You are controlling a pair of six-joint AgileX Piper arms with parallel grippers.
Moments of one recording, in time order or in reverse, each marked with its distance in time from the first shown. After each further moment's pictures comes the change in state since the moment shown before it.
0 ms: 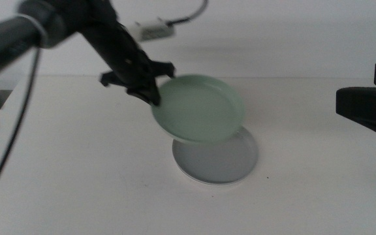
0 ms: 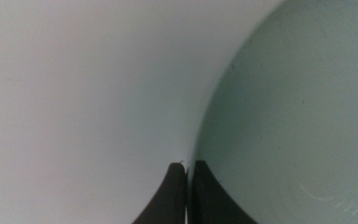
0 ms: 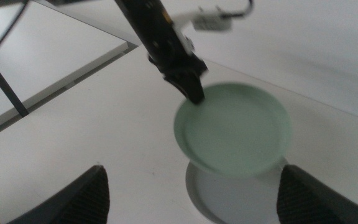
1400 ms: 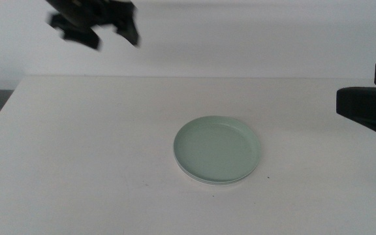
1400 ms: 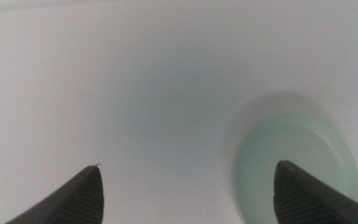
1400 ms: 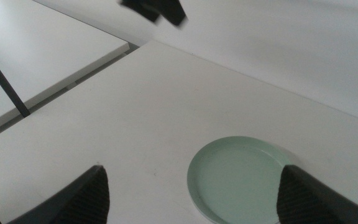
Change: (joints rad) left arm 0.108 -0.182 -0.101 0.057 0.040 0.035; right arm 0.000 0.000 0.000 0.000 0.000 0.000
